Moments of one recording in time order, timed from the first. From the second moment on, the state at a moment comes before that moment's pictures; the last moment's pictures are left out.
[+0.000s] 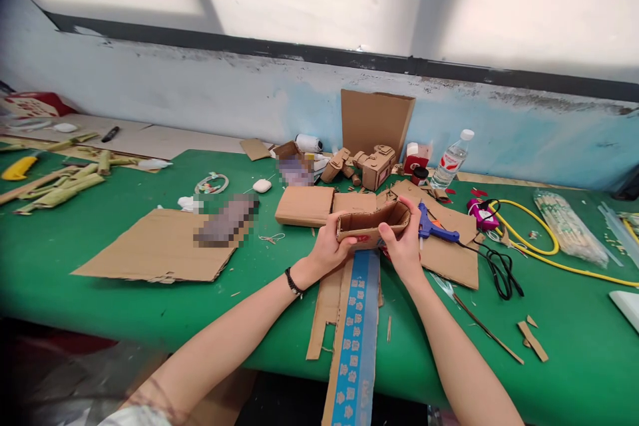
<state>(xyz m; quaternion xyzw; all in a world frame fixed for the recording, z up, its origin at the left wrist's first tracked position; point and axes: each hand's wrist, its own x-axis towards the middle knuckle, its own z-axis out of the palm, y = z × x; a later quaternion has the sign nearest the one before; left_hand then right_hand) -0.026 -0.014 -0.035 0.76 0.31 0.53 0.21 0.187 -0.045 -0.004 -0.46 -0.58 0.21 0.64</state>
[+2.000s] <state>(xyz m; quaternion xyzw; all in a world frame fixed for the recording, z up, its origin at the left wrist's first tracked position) -0.016 0.000 0.097 0.88 0.38 0.08 0.28 0.199 -0.047 0.008 -0.44 -0.71 0.21 0.51</state>
